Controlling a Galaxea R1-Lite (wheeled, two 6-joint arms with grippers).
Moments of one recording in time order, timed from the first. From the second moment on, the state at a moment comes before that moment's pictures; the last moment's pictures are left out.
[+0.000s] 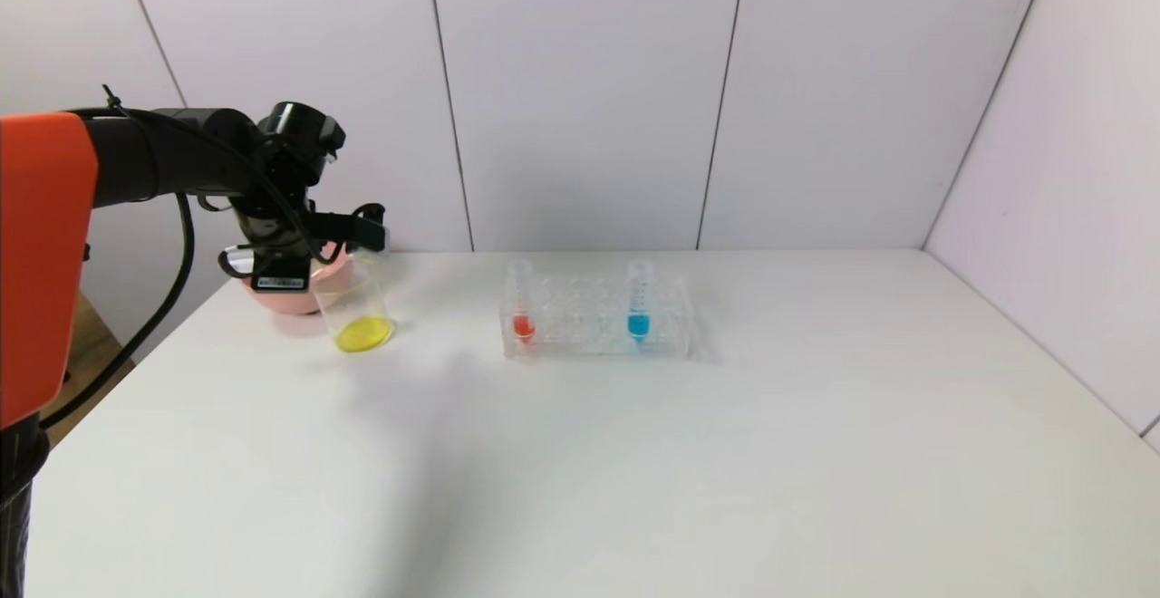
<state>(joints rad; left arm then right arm) -0.06 2.19 -2.00 0.70 0.45 1.34 0.00 0.00 0.00 0.00 -0.04 0.09</state>
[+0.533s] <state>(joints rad) -0.06 2.17 -2.00 0.69 0.38 1.26 0.00 0.00 0.00 0.00 -0.04 0.10</state>
